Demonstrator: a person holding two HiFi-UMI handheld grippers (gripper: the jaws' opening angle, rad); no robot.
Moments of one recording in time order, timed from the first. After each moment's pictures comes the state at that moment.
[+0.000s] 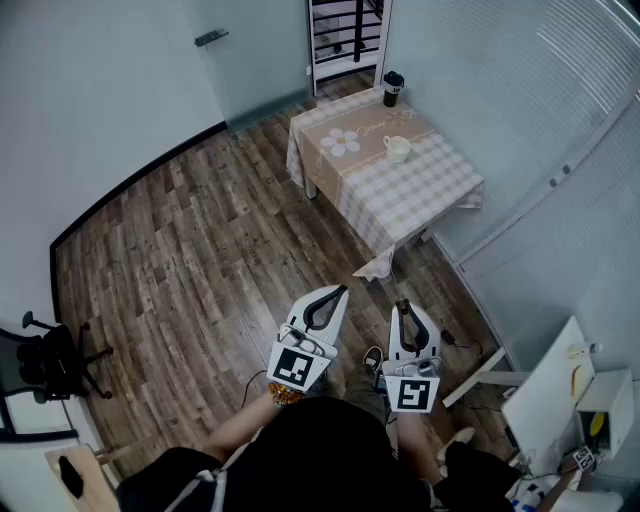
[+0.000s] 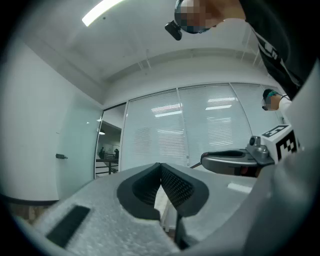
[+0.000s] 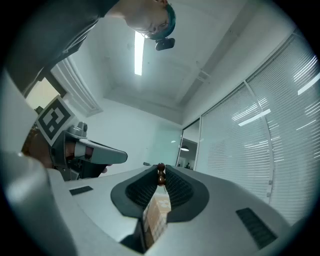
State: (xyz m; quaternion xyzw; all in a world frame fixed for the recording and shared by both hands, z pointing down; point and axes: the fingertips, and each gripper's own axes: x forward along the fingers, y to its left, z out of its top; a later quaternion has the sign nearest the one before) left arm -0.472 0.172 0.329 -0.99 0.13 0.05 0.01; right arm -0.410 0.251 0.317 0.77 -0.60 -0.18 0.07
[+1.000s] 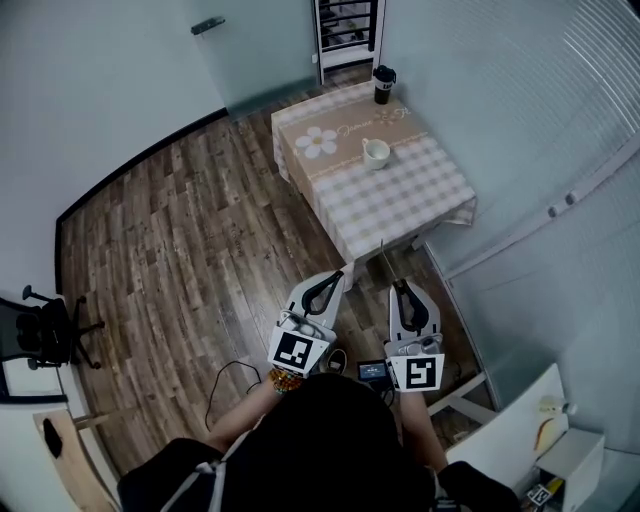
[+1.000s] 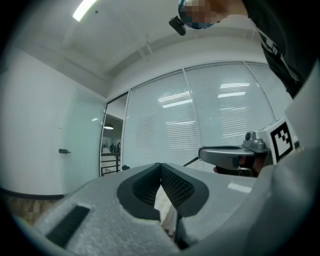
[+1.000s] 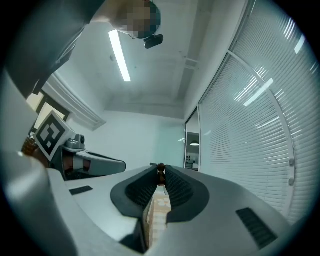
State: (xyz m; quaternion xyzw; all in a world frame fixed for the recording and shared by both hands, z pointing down) left arm -0.243 0.170 0.360 -0.98 0.19 0.01 0.02; right arm -0.166 0.236 0.341 0.73 -0.67 -0.11 0.01
